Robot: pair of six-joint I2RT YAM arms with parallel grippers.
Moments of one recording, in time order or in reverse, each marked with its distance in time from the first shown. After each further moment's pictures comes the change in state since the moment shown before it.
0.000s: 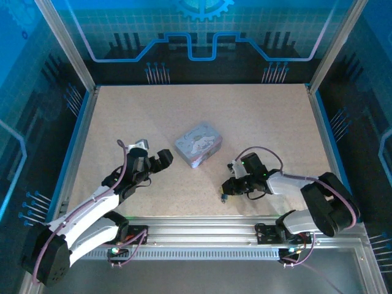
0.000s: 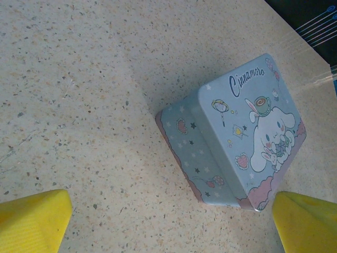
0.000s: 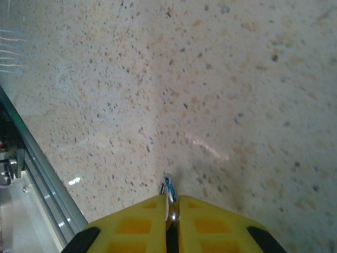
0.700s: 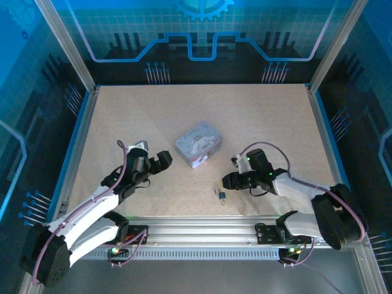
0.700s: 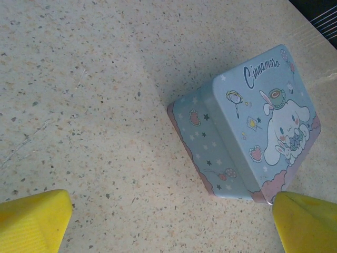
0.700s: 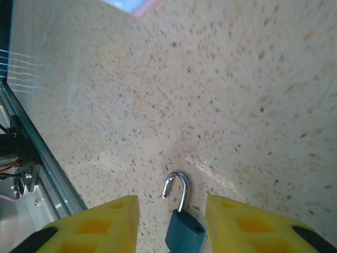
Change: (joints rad) left arm 0.006 -0.011 0.011 -0.065 -0.001 0.009; right arm -0.060 -0.167 0.006 -0.050 0.018 -0.017
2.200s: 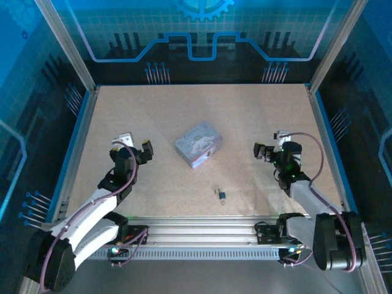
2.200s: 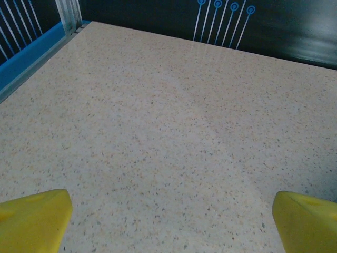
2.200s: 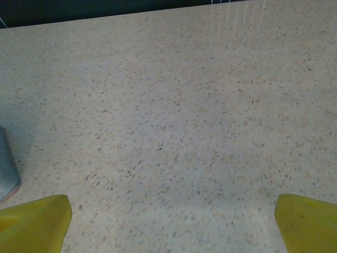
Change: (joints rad) left arm 0.117 -0.009 -0.066 0.274 -0.438 0.486; right arm -0.409 -0.136 -0.085 0.412 0.582 -0.314
